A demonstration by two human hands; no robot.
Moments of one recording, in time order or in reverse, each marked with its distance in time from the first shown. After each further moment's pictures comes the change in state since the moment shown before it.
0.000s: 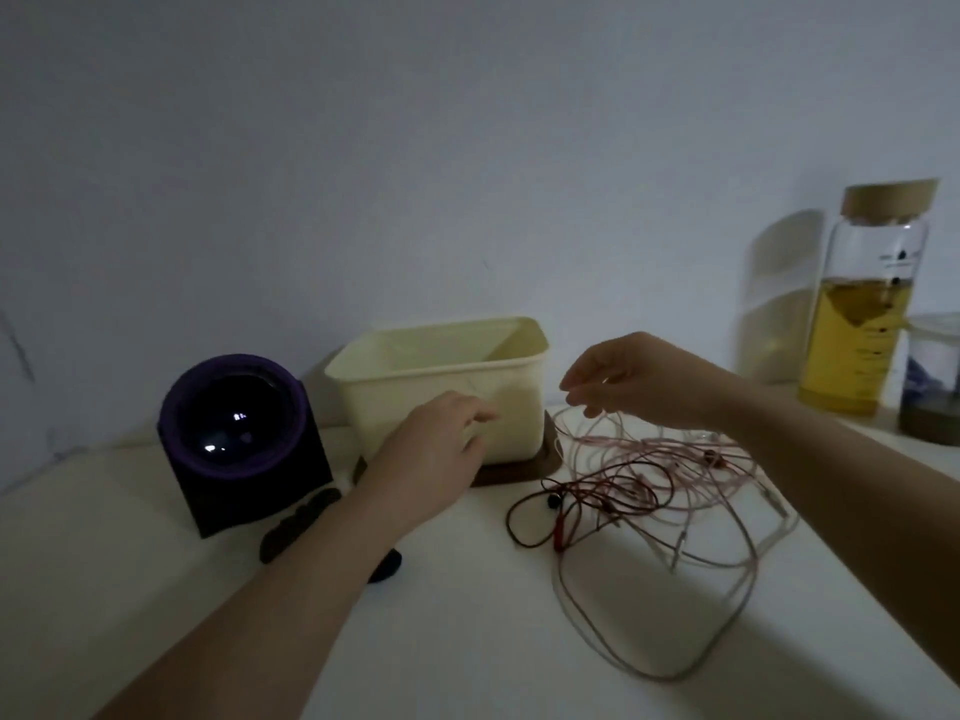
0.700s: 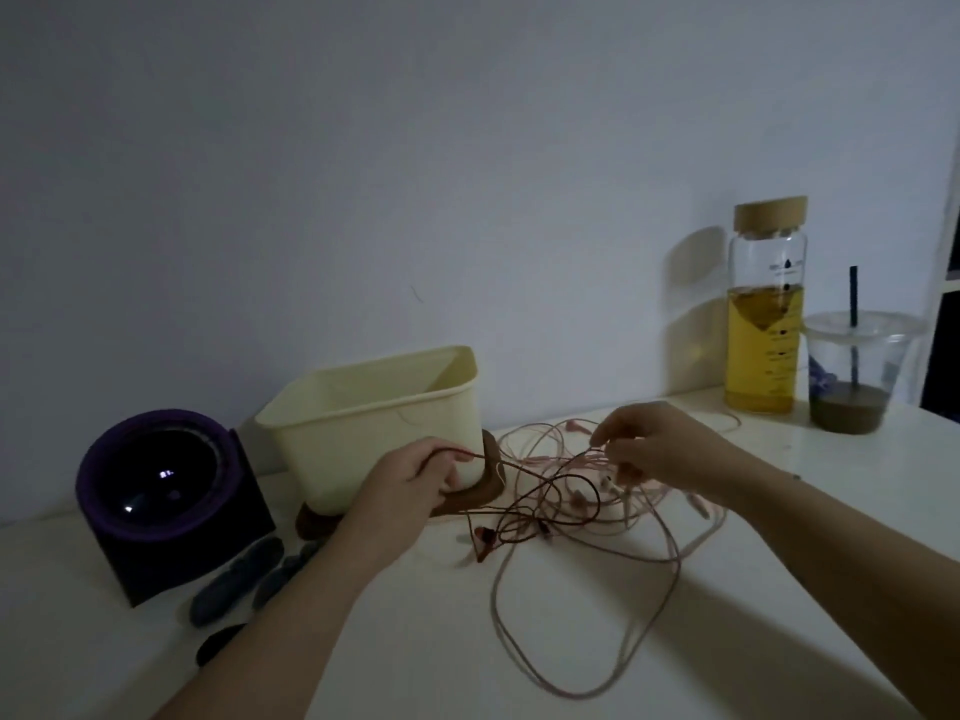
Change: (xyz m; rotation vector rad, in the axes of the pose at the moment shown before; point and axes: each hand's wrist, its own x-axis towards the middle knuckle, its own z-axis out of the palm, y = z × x) left_hand 0.009 0.026 0.034 -0.509 0.031 -0.216; right_hand -0.053 0.067 -0.006 0.200 0.158 0.336
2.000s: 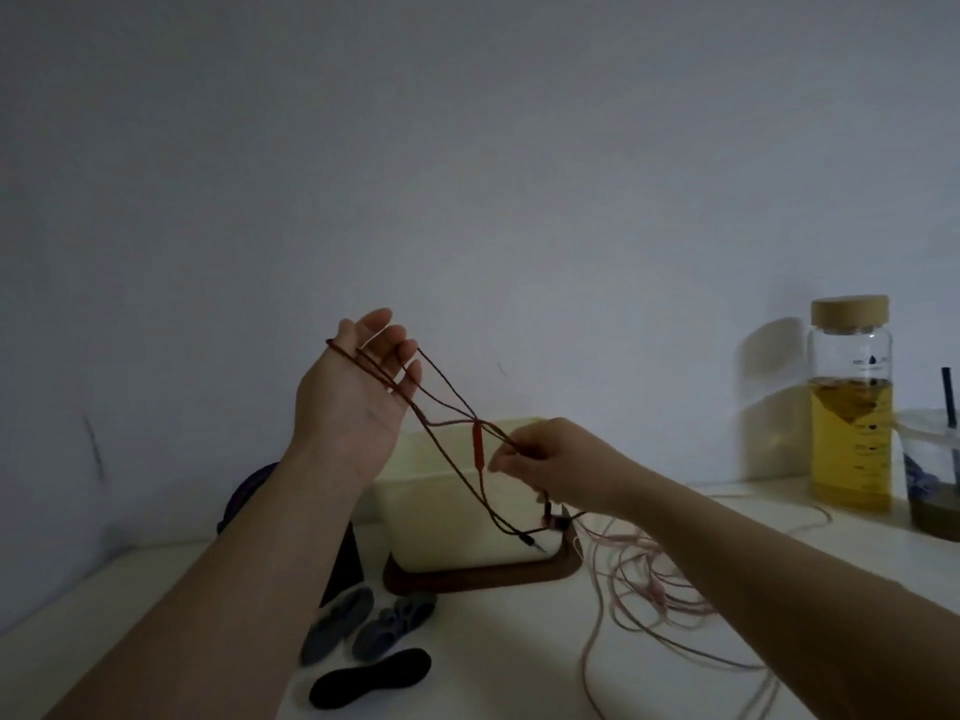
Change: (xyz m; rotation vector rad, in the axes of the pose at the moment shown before) left_hand 0.012 0.107 -0.129 -1.142 0.358 0.069; right_hand 0.017 -0.138 0.065 -0.037 -0.177 -0.469
